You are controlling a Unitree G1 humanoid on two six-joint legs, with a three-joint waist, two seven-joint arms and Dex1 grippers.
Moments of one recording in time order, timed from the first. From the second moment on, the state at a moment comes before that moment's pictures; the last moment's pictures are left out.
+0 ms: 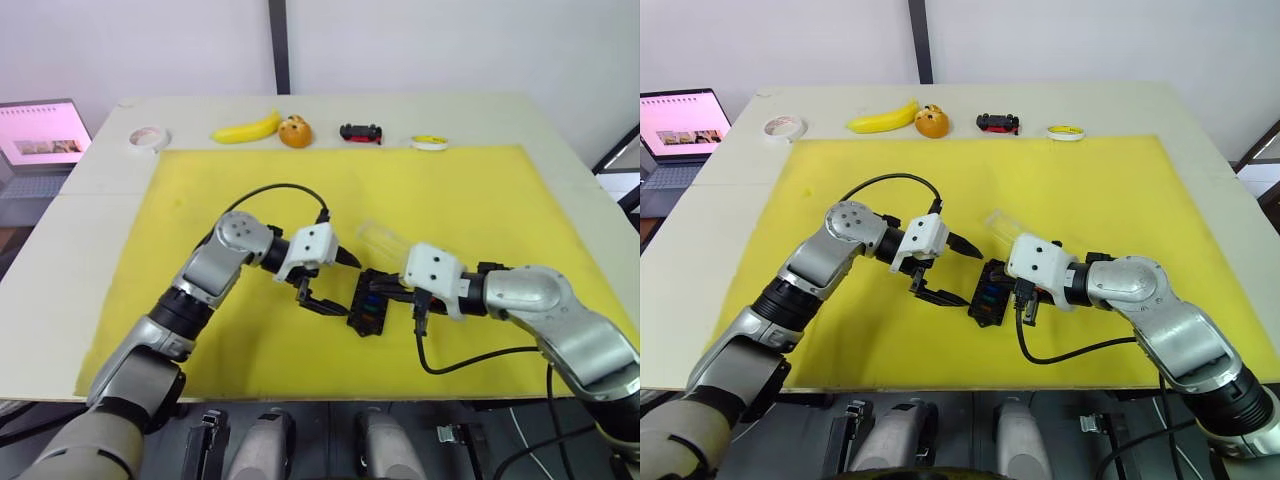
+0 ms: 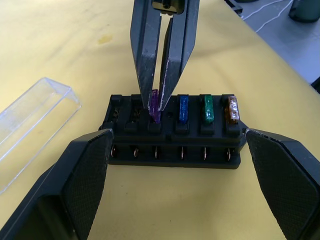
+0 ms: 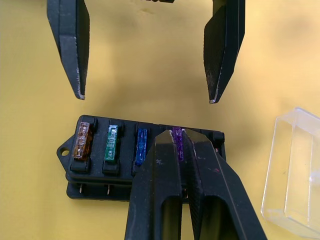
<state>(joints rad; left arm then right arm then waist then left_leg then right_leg) -0.78 0.43 -0.41 0.19 -0.19 0.17 -1.37 -0.31 -0.88 0.19 -0.56 0.28 0.61 0.83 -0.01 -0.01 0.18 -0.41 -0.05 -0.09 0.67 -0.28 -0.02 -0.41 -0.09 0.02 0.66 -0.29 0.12</state>
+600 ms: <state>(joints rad) -0.77 0.43 -0.41 0.18 -0.19 0.17 -1.37 -0.30 -0.88 0.19 -0.56 0.24 0.58 0.83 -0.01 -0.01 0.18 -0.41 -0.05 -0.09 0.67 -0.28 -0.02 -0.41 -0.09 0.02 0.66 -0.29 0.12</state>
